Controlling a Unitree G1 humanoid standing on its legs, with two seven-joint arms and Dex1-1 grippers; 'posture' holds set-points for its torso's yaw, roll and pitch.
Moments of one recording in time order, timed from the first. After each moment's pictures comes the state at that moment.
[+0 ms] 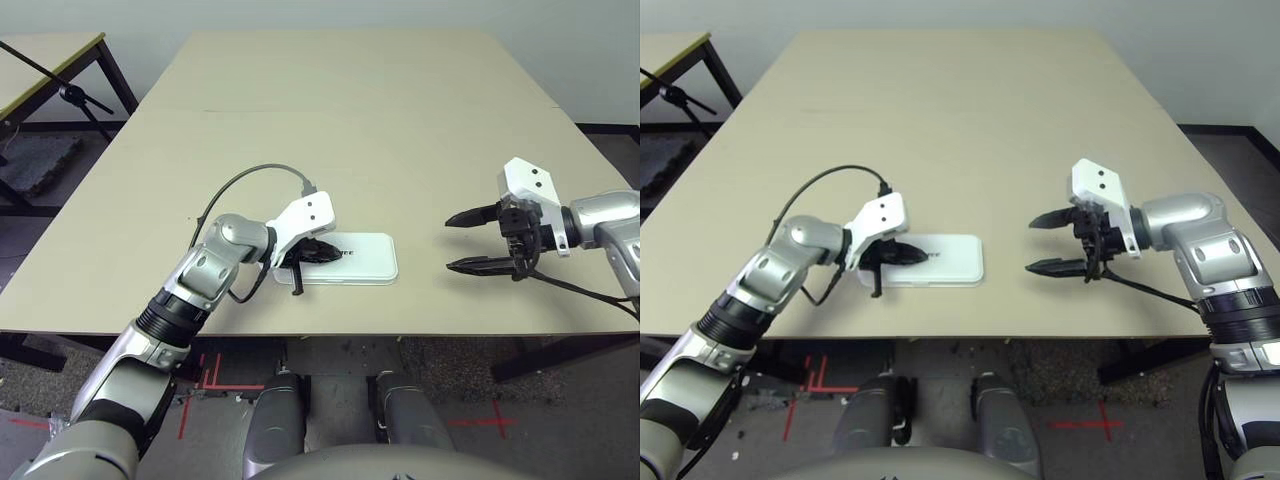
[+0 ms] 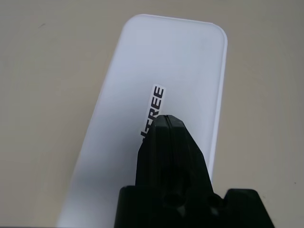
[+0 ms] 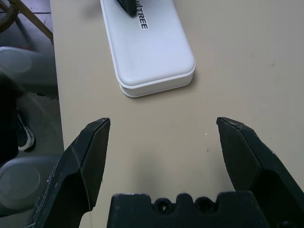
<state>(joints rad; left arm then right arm) -0.54 0.54 -0.41 -0.03 -0.05 0.51 -1.06 -0.48 -0.87 0.11 0.12 0.29 0.38 1.42</state>
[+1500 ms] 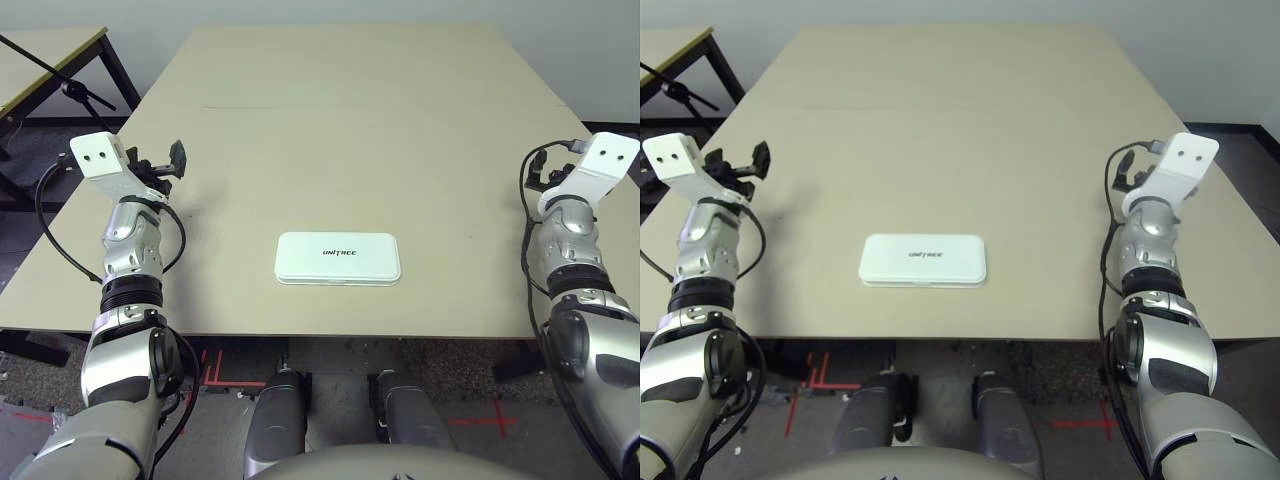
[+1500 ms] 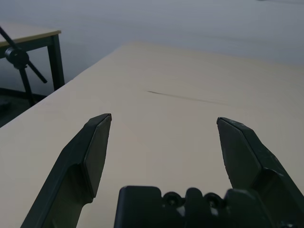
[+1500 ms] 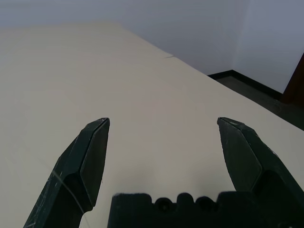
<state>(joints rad) -0.69 0.45 0.40 0.82 -0.25 -0.18 -0.28 -0.77 -0.46 -0.37 1.06 0.17 -0.27 -0.07</state>
